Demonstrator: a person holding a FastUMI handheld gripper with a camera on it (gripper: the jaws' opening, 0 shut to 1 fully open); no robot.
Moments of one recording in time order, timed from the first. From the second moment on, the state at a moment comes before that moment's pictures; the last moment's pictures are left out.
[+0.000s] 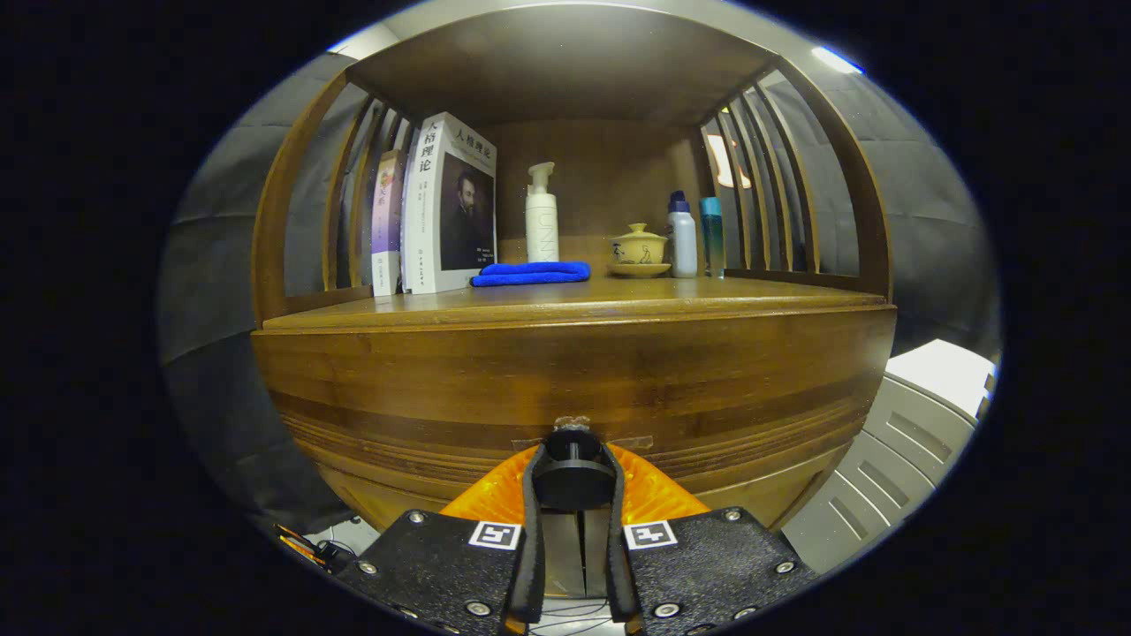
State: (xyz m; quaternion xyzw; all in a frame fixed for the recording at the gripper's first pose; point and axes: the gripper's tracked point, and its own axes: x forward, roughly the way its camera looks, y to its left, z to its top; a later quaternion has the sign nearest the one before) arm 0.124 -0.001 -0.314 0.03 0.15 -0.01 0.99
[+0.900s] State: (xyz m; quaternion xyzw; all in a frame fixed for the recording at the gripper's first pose) arm 0.030 -0.001 -0.306 0.01 0.16 -0.01 0.99
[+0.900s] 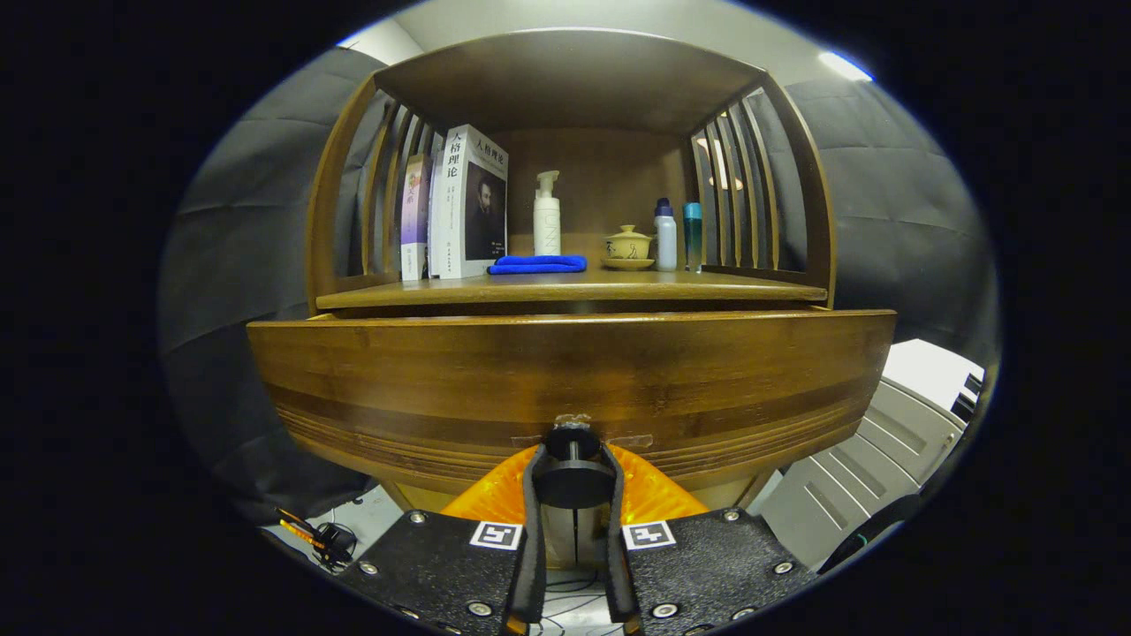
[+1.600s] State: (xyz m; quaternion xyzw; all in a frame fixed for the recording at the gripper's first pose) arm -0.061 0.007 -0.306 0.02 0.19 0.02 0.98
